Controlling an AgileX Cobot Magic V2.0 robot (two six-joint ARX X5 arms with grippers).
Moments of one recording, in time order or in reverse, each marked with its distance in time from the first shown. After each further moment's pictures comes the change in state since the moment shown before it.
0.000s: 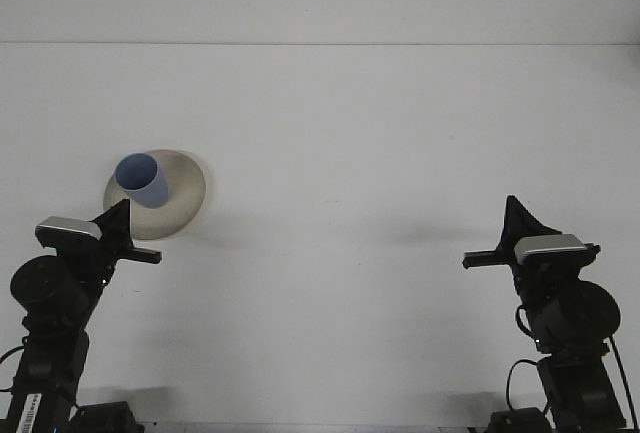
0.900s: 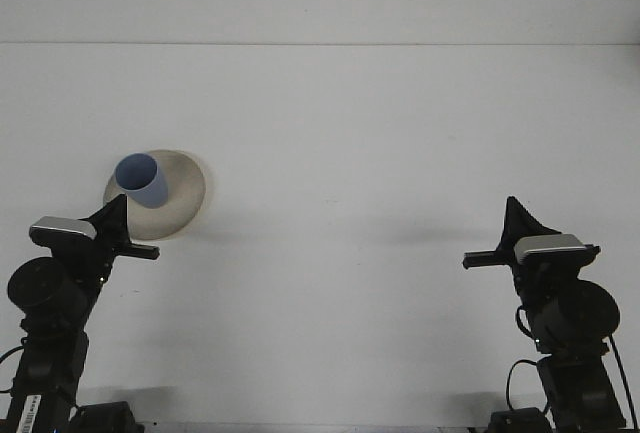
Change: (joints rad) left arm 0.000 -0.007 0.003 0.049 -0.001 -0.037; right arm 0.000 0.000 -0.001 -0.010 0.004 0.000
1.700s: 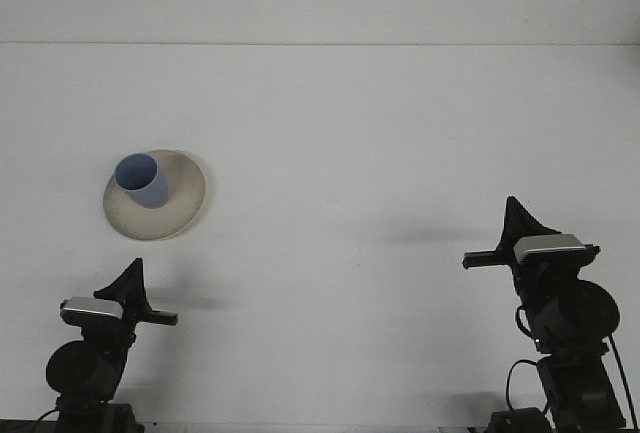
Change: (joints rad) left arm -0.113 -0.630 -0.467 -0.116 -0.136 0.025; right arm 0.000 0.000 0.000 0.000 0.000 0.000
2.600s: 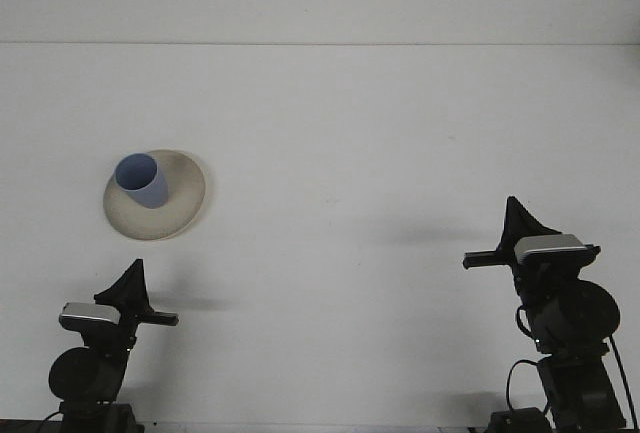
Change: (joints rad) left arm -0.003 -0.060 -0.051 0.045 -0.002 -0.065; right arm 0.000 0.000 0.000 0.001 0.000 0.000
